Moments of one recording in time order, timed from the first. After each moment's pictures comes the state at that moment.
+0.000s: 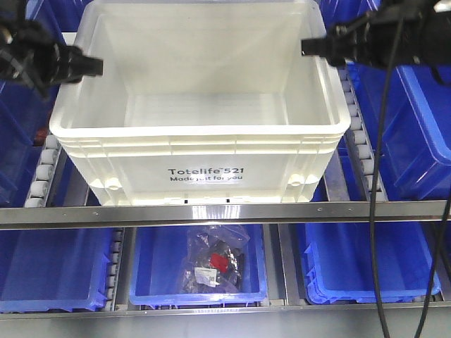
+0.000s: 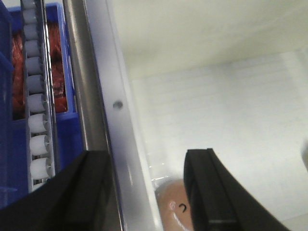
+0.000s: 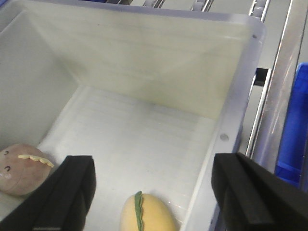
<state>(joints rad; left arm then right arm) -0.19 1.39 -1.15 0.00 0.51 0.00 0.17 1.35 -1.14 0.66 0.52 -0.72</state>
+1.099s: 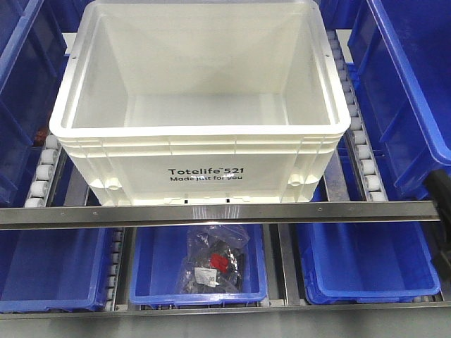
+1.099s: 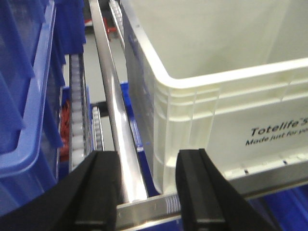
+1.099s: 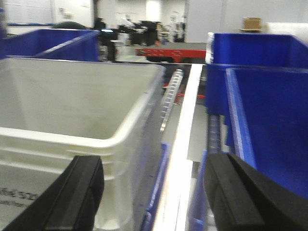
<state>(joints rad) -0.19 0.29 -0.32 0.05 0.34 0.00 0.17 0.31 -0.22 1.26 0.04 -1.37</state>
